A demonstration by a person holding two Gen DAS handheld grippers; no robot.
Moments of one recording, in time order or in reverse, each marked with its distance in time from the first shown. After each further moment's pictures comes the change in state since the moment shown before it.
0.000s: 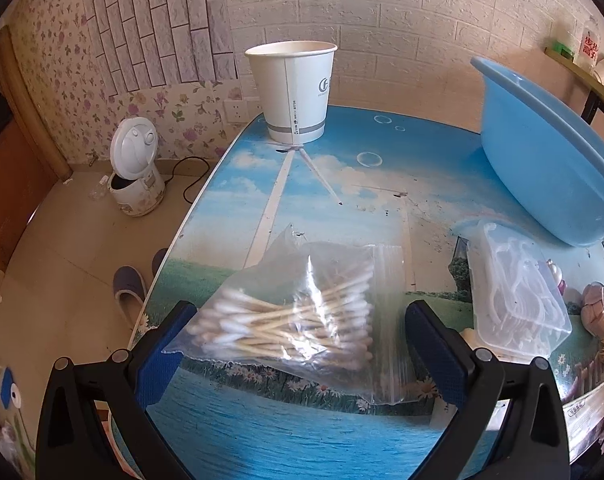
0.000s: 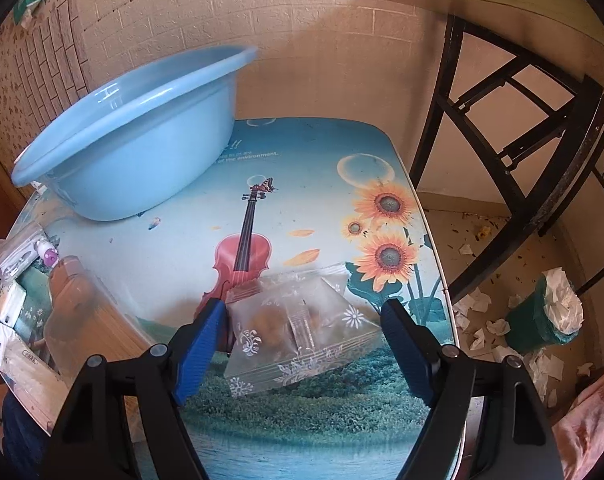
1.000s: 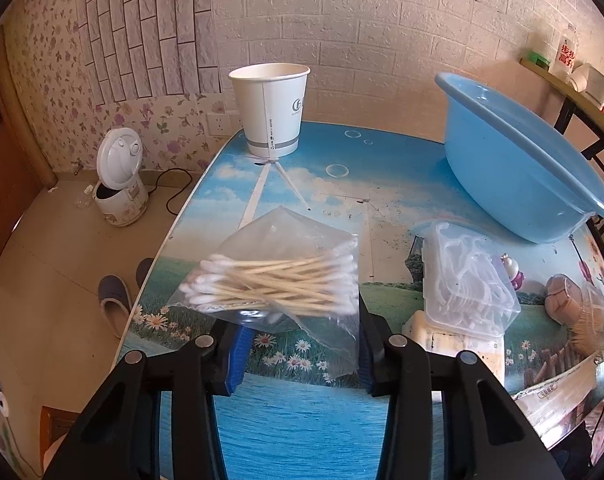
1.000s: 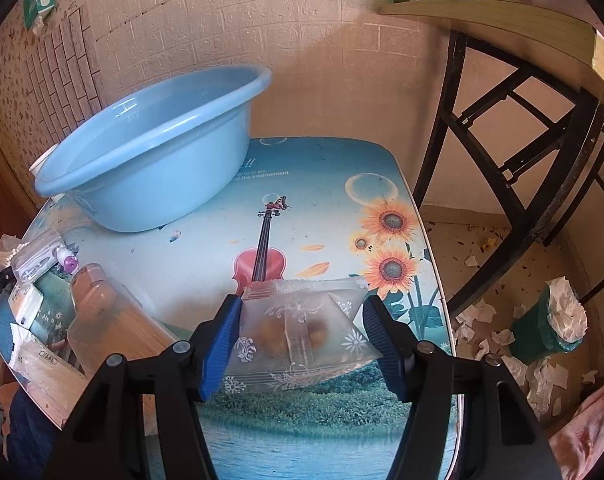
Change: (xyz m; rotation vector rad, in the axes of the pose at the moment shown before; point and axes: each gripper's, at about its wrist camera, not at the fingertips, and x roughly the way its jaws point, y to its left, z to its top) left arm -0.029 -0.007 -0.009 0.020 -0.056 -0.076; right arm -0.020 0.002 0.003 -0.010 -0.054 0.025
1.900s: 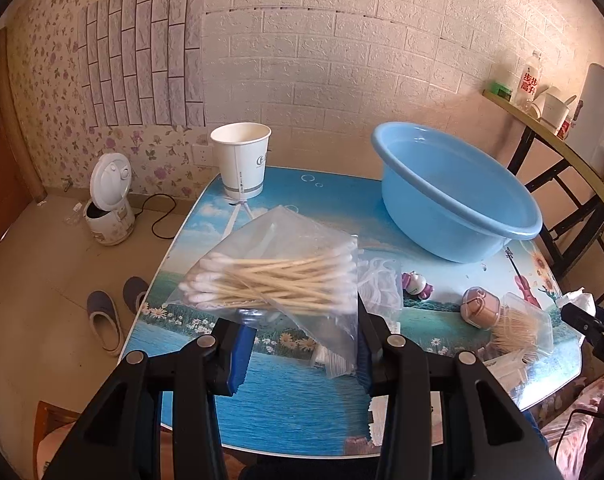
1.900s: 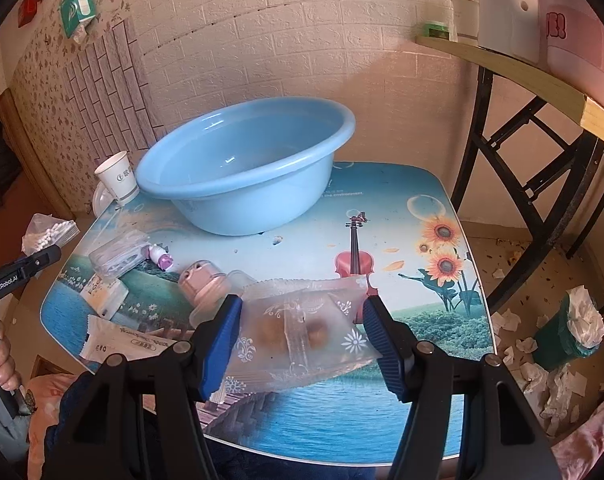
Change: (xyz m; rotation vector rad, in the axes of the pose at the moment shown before) left arm -0.075 -0.025 -0.001 -0.007 -0.102 -0.082; right arm -0.063 0.058 -0.010 -0.028 -0.060 0.118
